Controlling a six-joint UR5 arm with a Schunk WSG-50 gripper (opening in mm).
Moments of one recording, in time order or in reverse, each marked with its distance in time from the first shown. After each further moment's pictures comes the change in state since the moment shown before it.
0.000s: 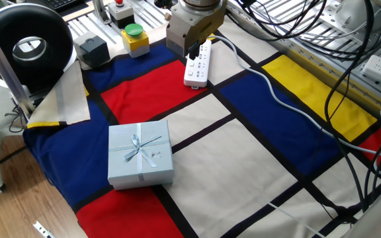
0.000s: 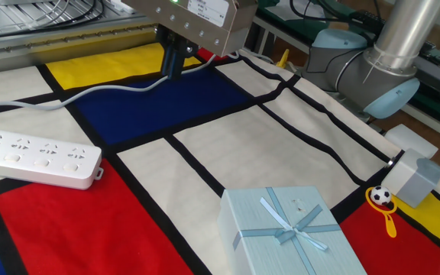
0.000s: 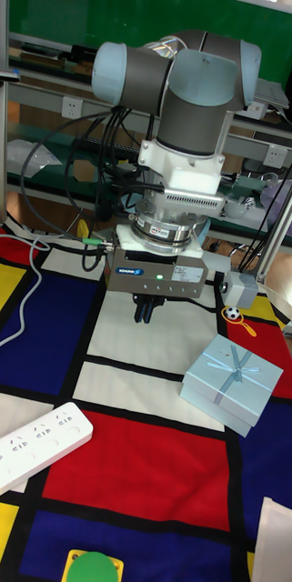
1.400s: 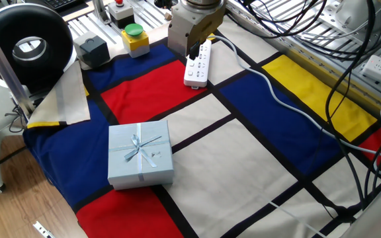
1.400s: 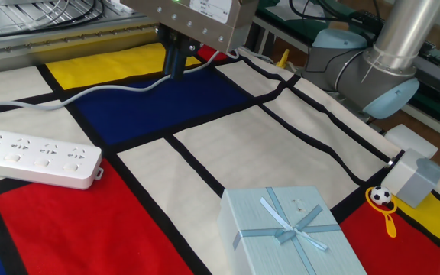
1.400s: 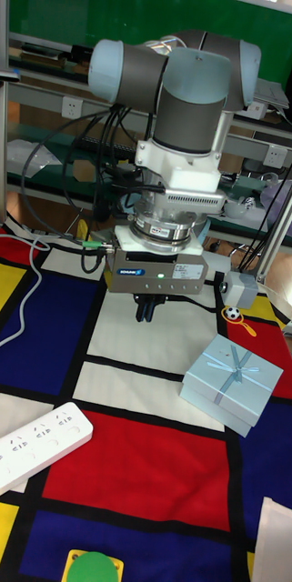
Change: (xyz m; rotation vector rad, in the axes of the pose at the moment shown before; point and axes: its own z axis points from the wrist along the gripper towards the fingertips) arm 0.003 0.007 -0.001 -0.041 0.008 -0.069
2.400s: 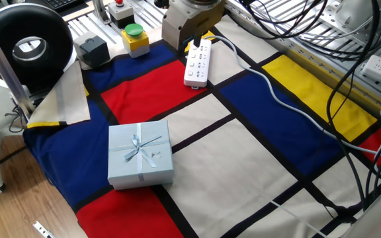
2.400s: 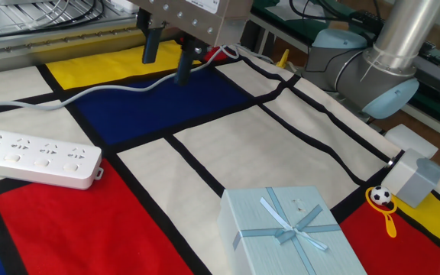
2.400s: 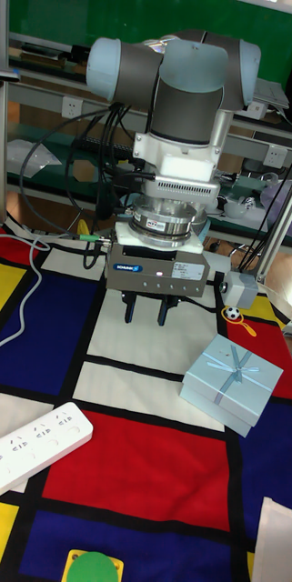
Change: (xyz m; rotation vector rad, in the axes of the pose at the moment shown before) arm -0.014 -0.008 -0.006 0.009 -0.062 0.121
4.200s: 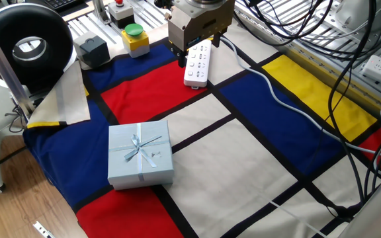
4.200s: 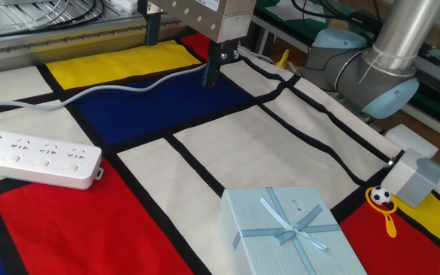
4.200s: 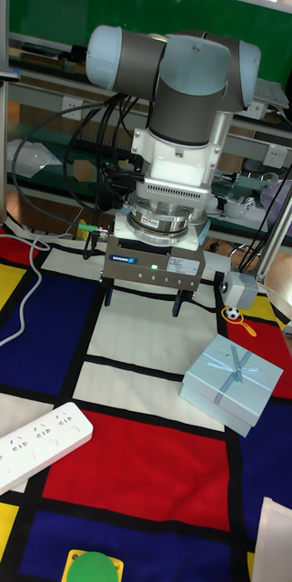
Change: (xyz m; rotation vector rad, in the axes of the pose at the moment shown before) arm 0.030 0.000 -0.007 0.002 0.118 0.114
